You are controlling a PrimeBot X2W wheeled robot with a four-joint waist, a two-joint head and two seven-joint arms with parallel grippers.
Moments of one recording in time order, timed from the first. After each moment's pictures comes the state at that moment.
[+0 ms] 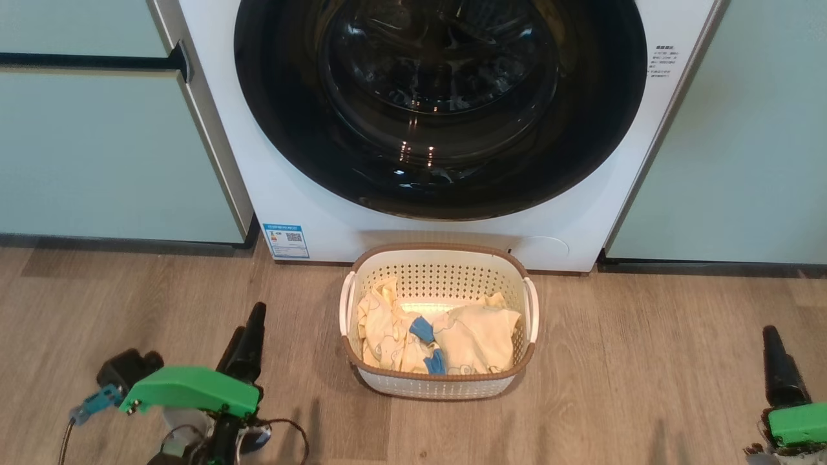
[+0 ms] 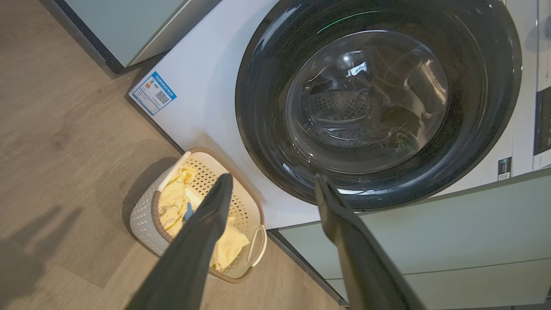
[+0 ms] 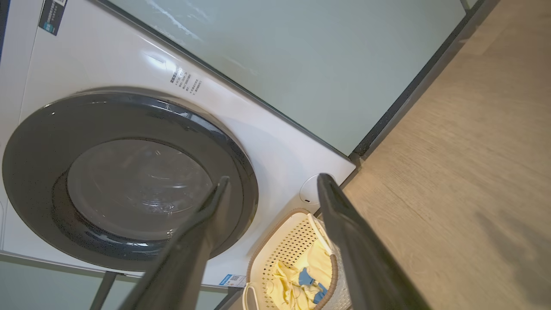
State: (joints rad) left arm -0.07 0.05 0.04 0.29 -1.05 -0.11 -0.05; right arm -0.05 -0.09 -0.11 0.35 1.02 0.13 -0.04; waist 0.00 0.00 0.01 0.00
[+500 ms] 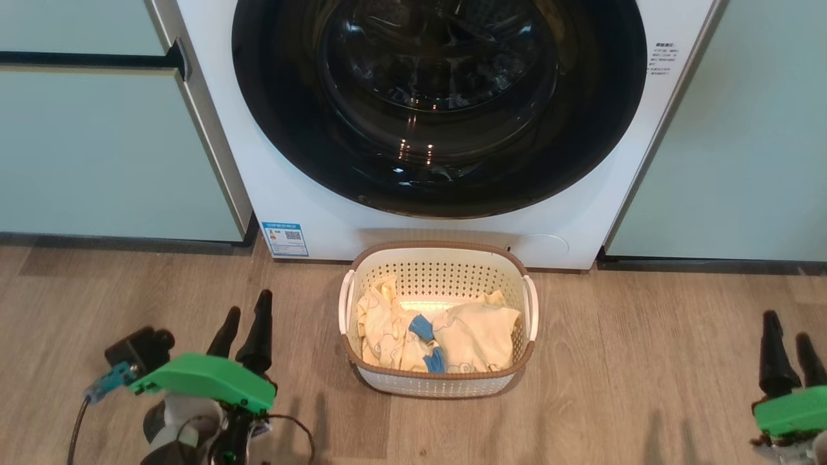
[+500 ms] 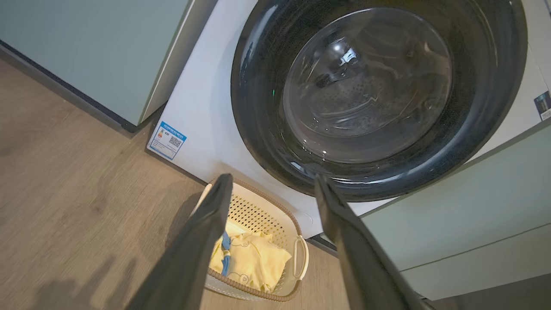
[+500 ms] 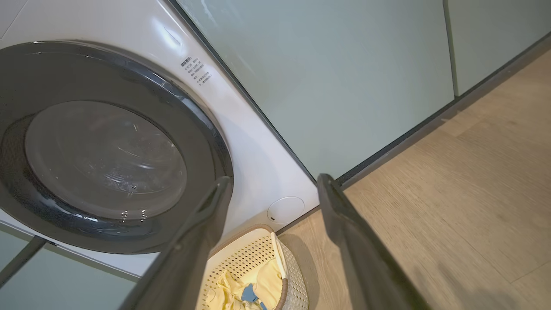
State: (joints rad) left arm -0.08 0.05 0.03 0.25 -0.76 -0.08 -0.08; right arm -0.07 -0.09 -0.12 0.33 0.71 0.13 -0.08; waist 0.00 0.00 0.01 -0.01
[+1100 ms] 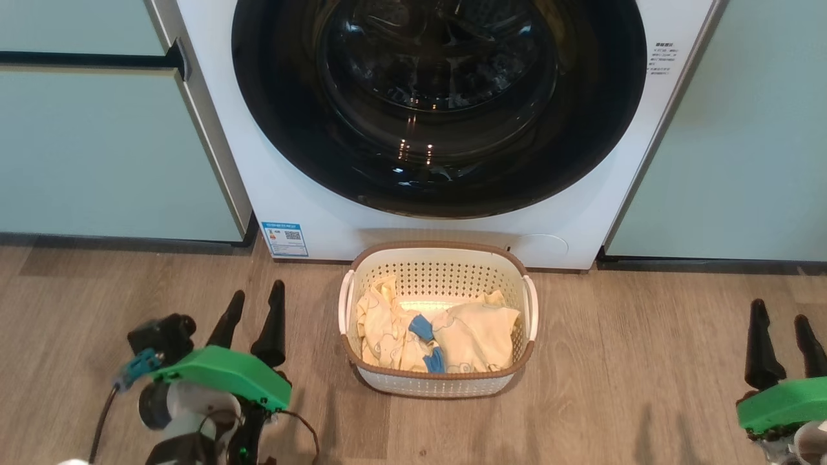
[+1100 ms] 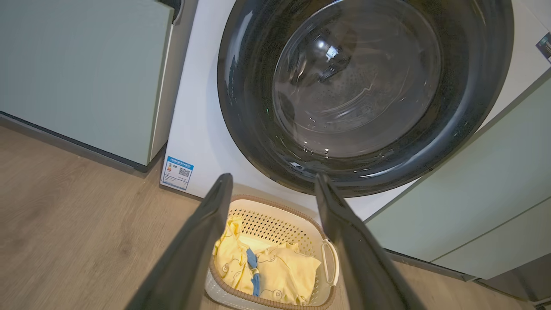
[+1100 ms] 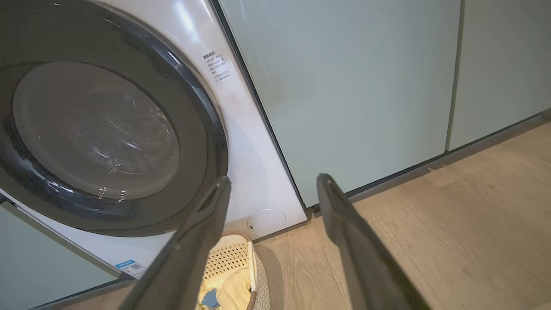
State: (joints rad) left arm -0.10 0.05 0.00 0.26 -0.54 -0.08 -0.14; right arm -0.09 -0.09 -0.10 0.33 0.47 0.13 -0.13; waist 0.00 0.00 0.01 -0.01
